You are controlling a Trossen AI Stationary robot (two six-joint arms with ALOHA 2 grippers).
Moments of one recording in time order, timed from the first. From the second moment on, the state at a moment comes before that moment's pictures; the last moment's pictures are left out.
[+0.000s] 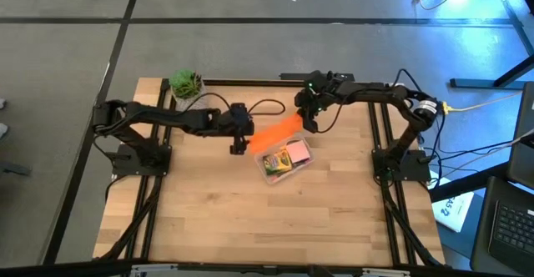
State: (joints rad) left arm 0.19 1.47 0.88 -0.25 -0.24 0.34; right arm -0.62 1.71 1.00 -0.29 -0.53 -0.40
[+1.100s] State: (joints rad) left arm -0.08 1.49 1.04 -0.22 -0.26 -0.08; right arm -0.22 1.27 1.00 -0.59 -0.20 -0.22
